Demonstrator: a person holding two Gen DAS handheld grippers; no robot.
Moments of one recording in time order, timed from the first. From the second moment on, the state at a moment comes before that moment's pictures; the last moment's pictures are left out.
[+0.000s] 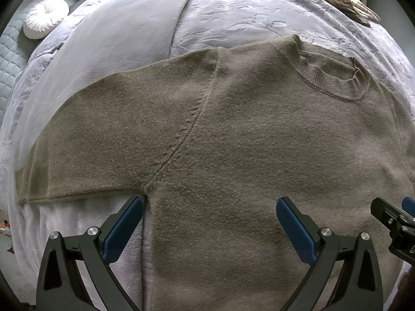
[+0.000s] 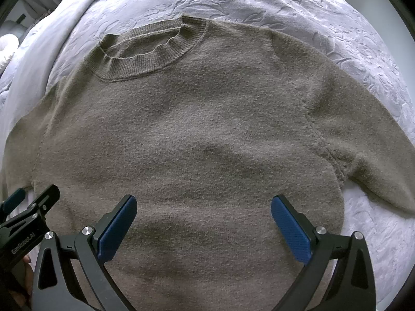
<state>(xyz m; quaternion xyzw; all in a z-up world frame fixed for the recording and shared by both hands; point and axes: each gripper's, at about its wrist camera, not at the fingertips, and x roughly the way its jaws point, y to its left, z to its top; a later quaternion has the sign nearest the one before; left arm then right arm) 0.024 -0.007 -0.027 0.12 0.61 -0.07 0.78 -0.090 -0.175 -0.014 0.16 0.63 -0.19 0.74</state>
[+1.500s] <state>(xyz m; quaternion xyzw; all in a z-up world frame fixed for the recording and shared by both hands) 0.057 0.391 -0.044 -0.24 0.50 0.11 0.82 -0.027 -0.004 -0.029 0.12 0.64 0.02 0.76</state>
